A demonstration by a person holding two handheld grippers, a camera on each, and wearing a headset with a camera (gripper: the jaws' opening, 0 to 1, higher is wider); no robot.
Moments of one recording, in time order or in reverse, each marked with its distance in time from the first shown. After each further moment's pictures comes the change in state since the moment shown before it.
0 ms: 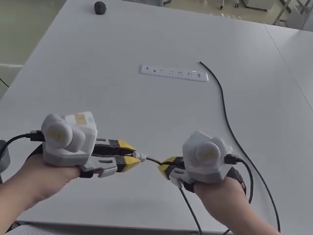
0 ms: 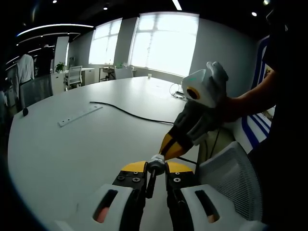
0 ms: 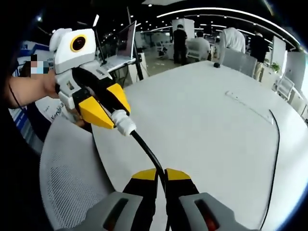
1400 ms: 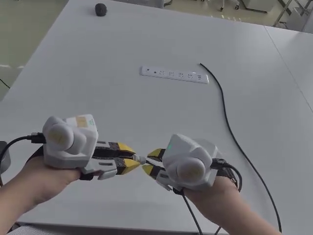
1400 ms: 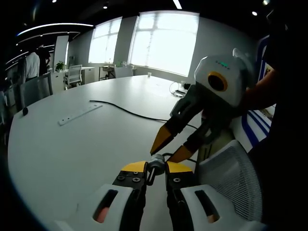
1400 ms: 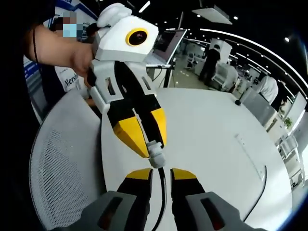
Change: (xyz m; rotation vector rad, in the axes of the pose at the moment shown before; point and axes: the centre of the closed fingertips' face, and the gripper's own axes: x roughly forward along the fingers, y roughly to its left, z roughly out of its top) left arm 0.000 -0.003 -0.003 0.002 0.012 0.000; right arm -0.001 0.040 0.043 -0.502 -0.044 0.005
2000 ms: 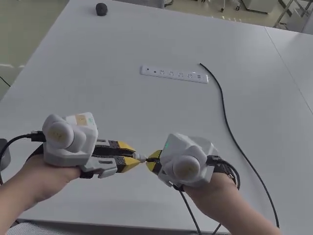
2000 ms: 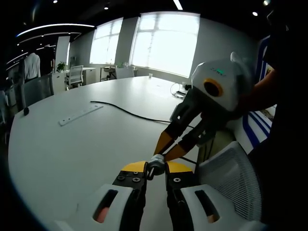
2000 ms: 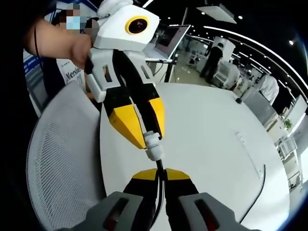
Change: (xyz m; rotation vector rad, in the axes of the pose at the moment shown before) left arm -0.001 -0.002 0.002 -0.005 -0.010 0.012; right arm -0.002 -0.005 -0.013 0.012 0.030 0.000
